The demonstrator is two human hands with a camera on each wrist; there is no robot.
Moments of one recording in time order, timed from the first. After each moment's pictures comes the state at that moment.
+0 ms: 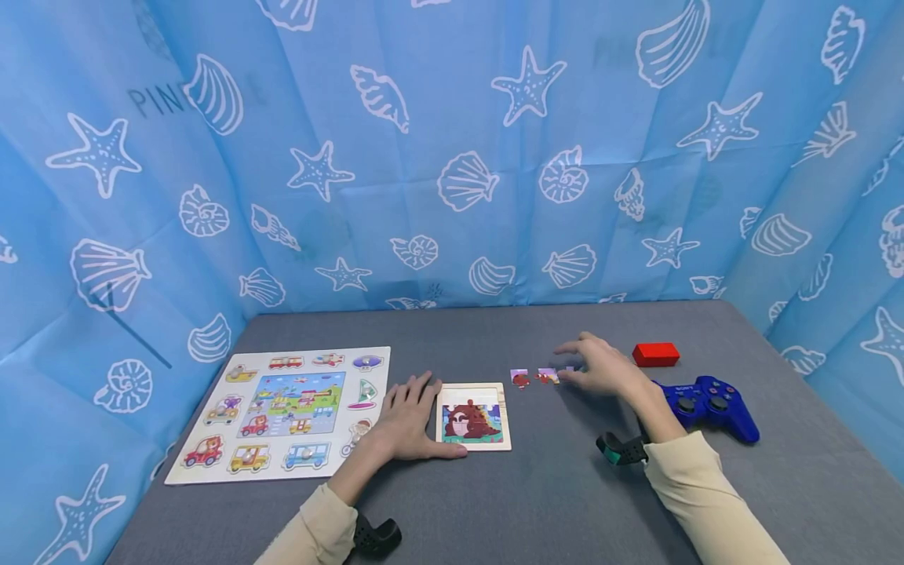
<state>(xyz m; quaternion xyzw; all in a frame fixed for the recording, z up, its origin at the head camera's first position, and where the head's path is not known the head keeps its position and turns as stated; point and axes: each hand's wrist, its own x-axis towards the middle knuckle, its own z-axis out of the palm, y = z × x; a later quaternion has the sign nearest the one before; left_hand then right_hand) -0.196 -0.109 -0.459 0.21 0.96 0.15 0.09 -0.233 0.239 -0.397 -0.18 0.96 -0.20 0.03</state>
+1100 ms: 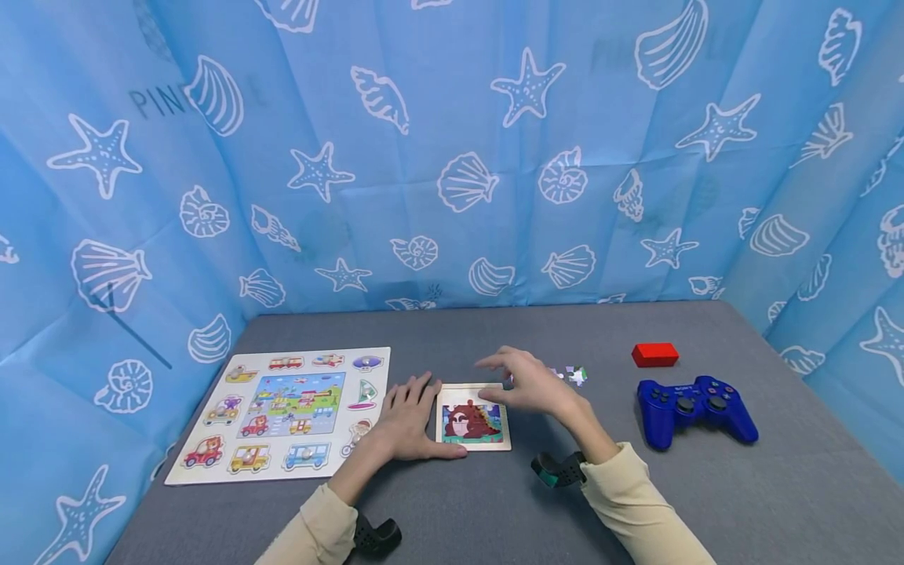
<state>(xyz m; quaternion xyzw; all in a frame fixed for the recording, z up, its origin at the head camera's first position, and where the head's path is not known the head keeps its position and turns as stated) -0.196 -0.109 -0.459 0.20 0.96 0.15 0.09 -0.215 0.142 -0.393 -0.30 0.90 -0.31 0.04</state>
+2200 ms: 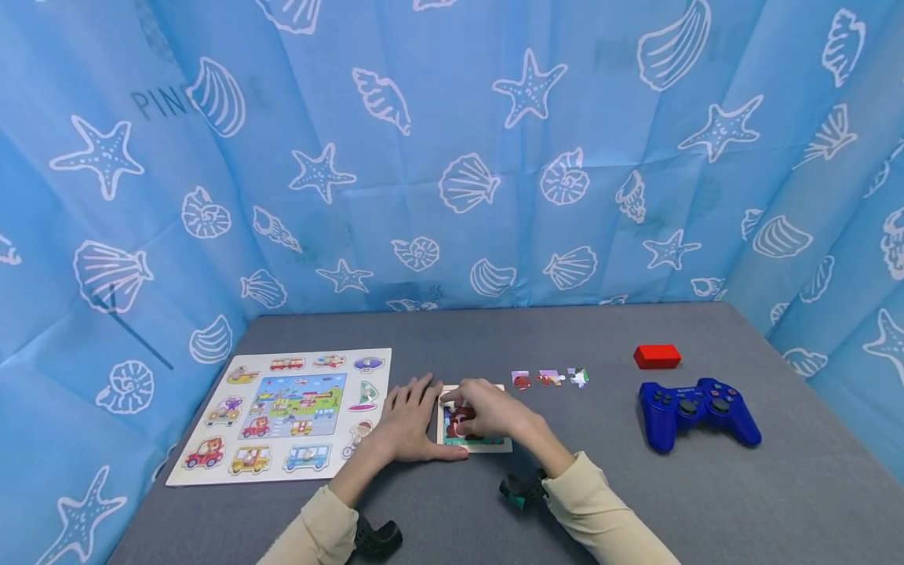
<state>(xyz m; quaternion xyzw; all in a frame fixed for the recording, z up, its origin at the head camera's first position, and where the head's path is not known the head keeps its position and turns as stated) -0.196 -0.109 -0.460 0.21 0.96 0.15 0.08 -0.207 0.091 -0.418 -0.34 0.89 -0.29 0.12</state>
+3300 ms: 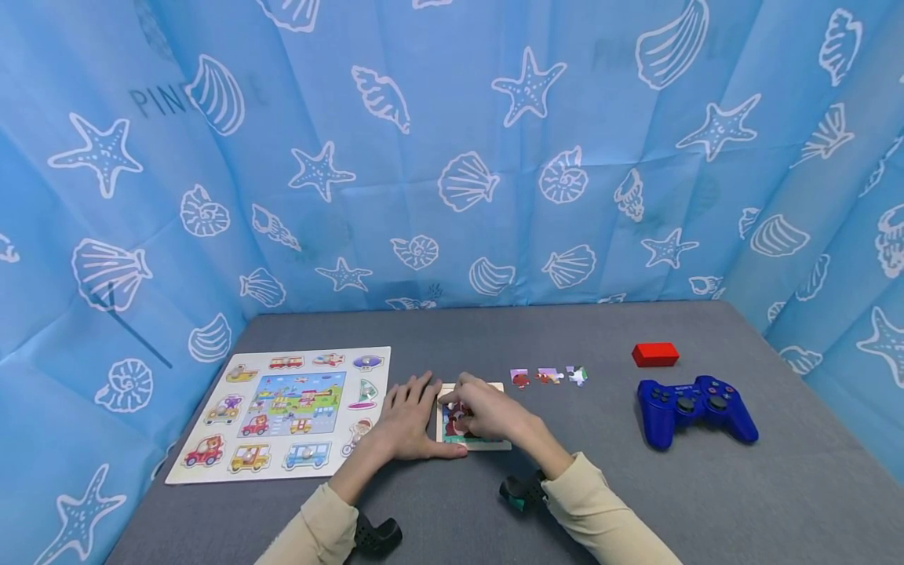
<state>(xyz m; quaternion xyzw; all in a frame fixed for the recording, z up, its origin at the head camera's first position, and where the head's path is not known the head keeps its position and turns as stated) -0.196 -0.110 -0.461 0.21 0.96 0.15 0.08 -0.201 0.086 -0.419 -0.33 0.90 -0.25 0.10</state>
